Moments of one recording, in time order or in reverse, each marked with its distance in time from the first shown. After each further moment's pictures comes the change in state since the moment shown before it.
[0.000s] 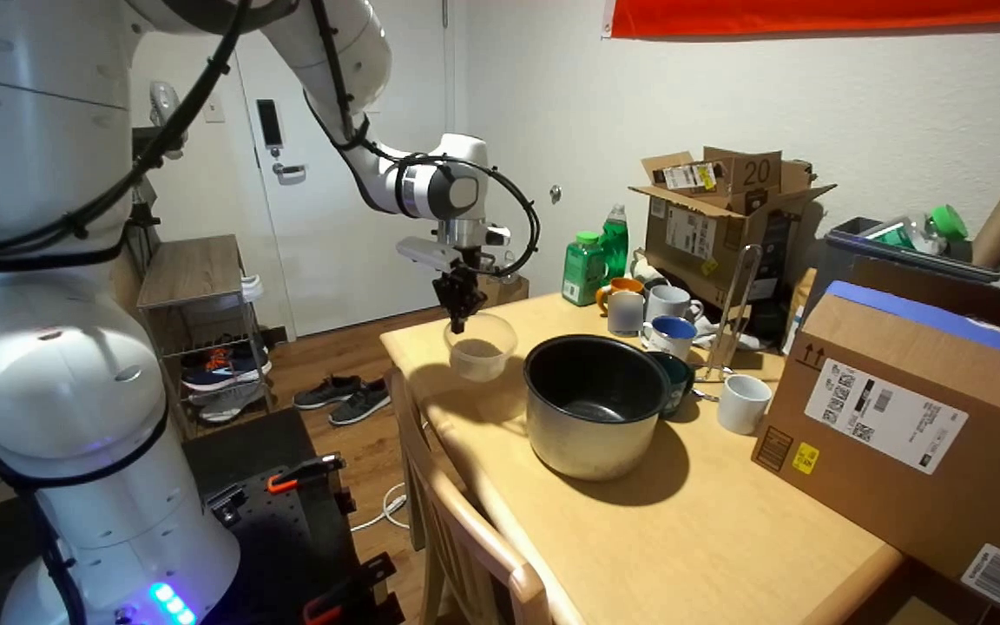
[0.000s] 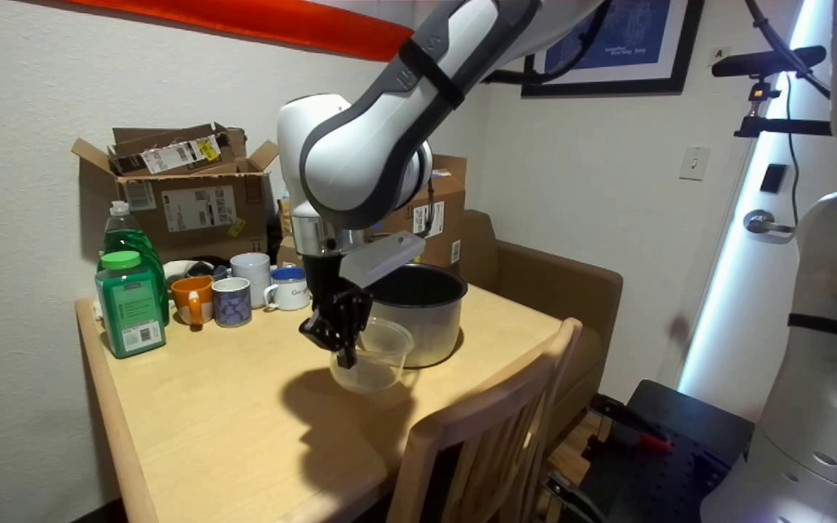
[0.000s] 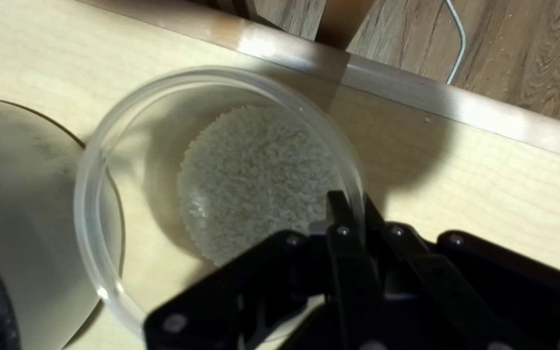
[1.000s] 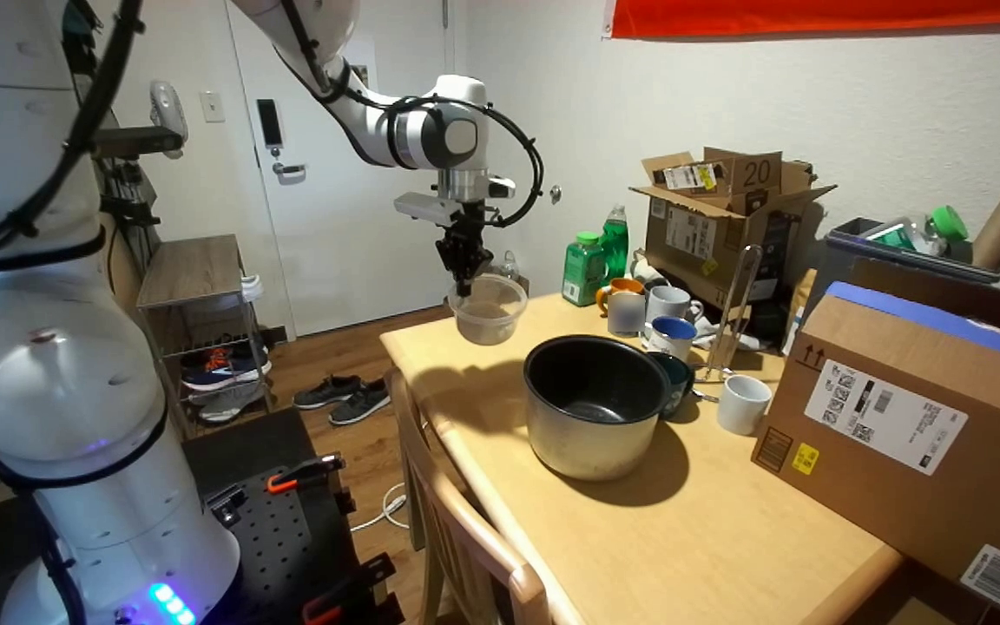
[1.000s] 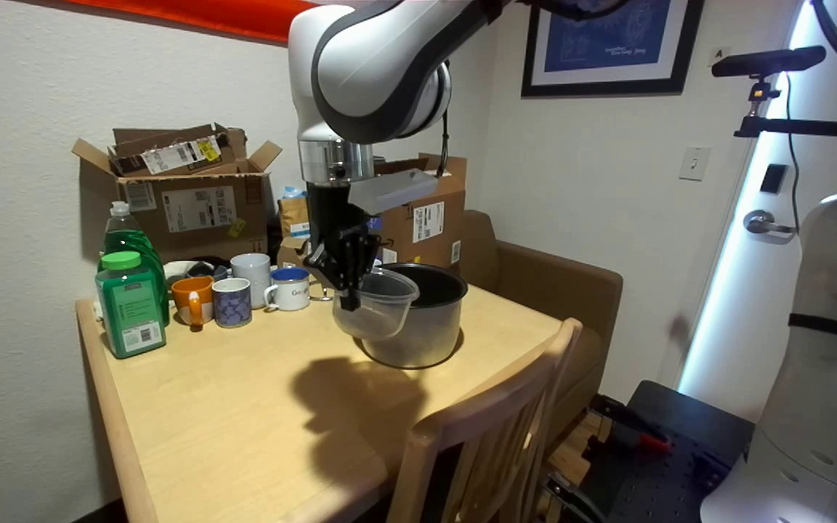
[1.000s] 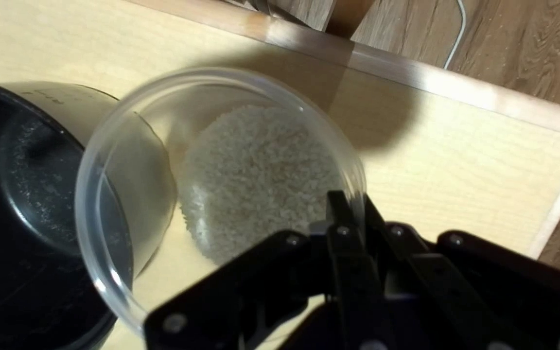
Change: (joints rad) arm -0.032 -0.168 0.018 0.001 0.000 -0.114 -0.005
